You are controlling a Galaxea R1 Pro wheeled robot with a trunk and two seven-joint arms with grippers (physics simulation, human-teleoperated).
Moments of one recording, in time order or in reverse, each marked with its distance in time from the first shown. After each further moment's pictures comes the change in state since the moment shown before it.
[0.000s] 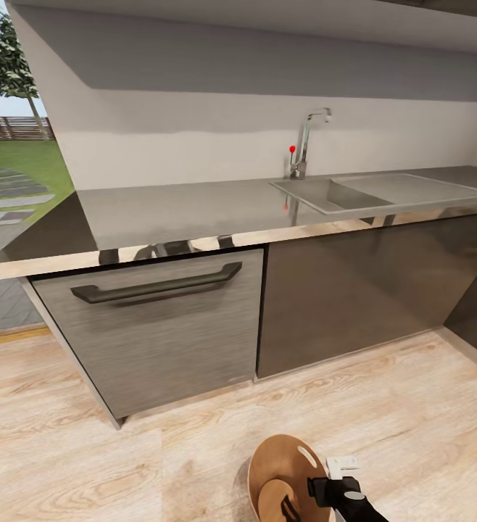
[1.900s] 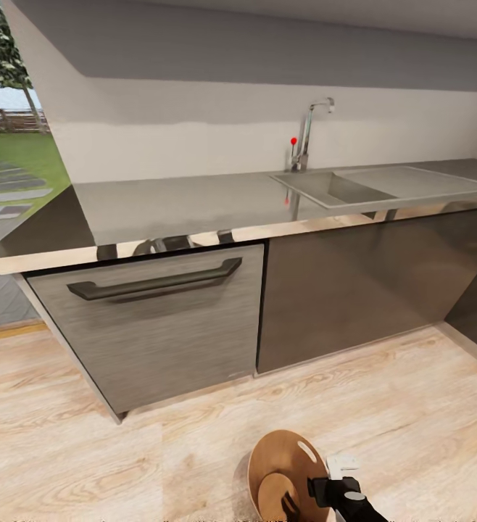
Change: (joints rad) left arm 0.000 0.000 0.000 0.000 0.000 0.000 0.000; right arm 0.001 0.000 0.000 0.000 -0.001 -0.002 0.003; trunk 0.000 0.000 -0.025
